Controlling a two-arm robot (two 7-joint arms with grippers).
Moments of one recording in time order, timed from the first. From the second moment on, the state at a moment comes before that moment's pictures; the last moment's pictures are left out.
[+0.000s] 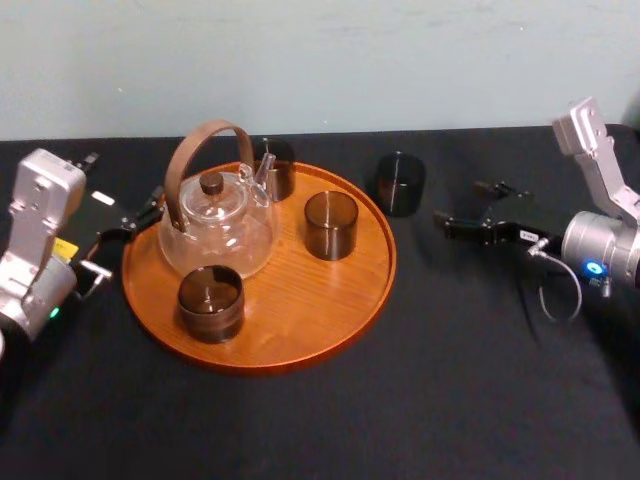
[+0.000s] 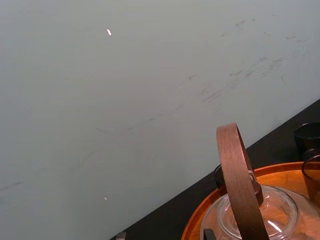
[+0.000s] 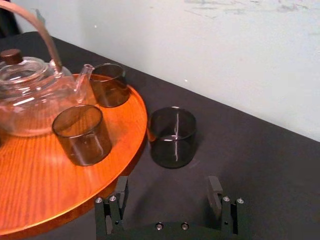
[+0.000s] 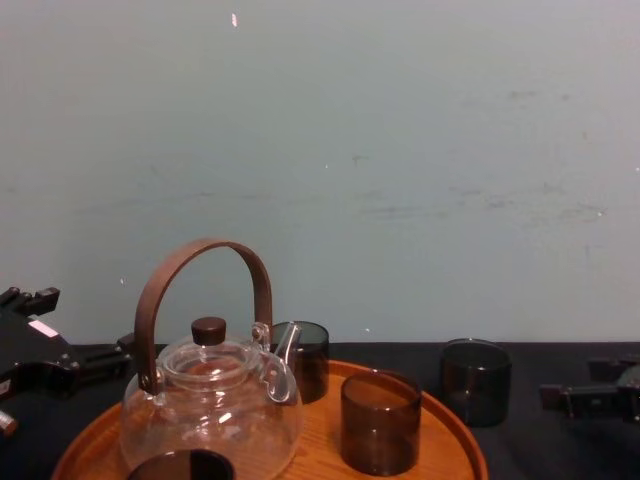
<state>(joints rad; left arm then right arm) -0.20 0.60 0.45 -1.41 -0.25 -0.12 0.03 0.44 0.52 -0.43 -1.14 0.46 0.16 0.58</state>
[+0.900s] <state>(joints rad) -0.20 0.60 0.45 -1.41 -0.25 -0.12 0.03 0.61 0.39 -0.48 -0.90 0.39 0.12 0.62</state>
